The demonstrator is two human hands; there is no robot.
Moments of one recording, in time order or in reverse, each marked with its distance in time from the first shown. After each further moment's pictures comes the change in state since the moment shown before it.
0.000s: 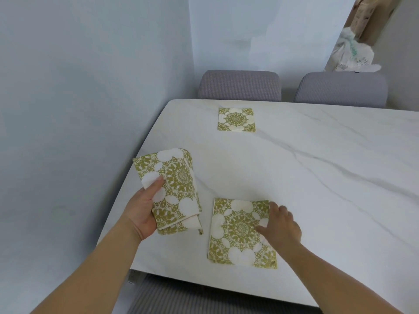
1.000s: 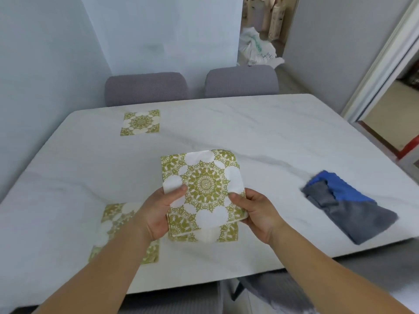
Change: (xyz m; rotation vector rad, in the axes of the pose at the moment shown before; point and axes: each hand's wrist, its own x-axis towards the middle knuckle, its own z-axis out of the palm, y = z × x) left_hand -0.029 -0.171 0.253 0.337 -0.314 -0.199; right_hand -0.032 0.234 -0.081 1.766 -0.272 0.042
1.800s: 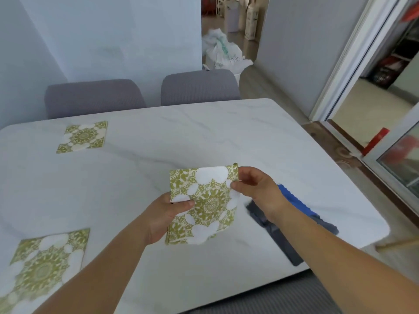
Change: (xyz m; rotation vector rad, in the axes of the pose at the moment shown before) left_hand 0.075 -0.021 0.156 0.313 -0.171 -0.001; right_hand 0.023 -0.109 -0.161 -0.269 0.079 -0.304
